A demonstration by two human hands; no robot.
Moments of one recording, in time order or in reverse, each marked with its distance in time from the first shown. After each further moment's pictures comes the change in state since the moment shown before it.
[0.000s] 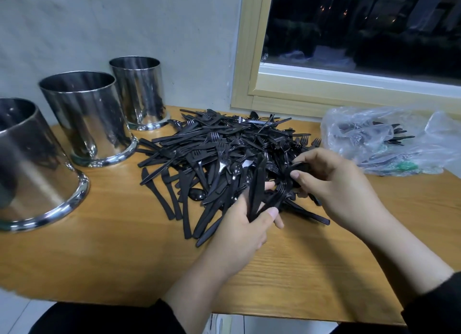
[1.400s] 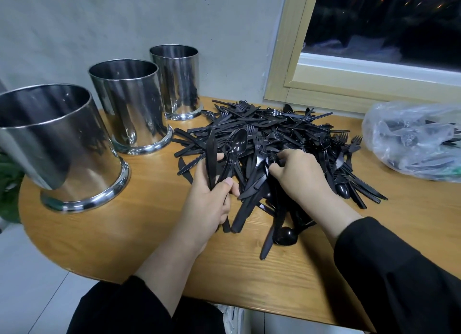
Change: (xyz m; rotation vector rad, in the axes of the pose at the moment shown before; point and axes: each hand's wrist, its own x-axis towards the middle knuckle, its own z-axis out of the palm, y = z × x) left_hand -0.004 0.001 -0.102 -0.085 0.376 -0.036; right_hand 0.072 -0.004 0.122 -0.503 -0.027 0.150
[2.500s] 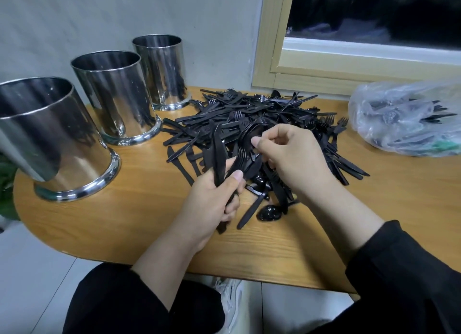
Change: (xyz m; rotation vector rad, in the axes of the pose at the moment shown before) left_hand -0.027 -0.002 0.022 0.006 -0.205 -0.020; right_hand -0.052 -0.014 -0.041 0.694 0.042 -0.036
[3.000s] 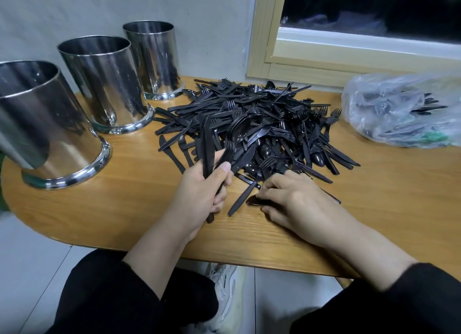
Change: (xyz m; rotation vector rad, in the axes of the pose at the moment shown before) left_hand -0.004 -0.009 0.001 0.031 0.033 0.007; right_hand -0.057 0.077 -0.037 -0.823 -0.437 -0.583
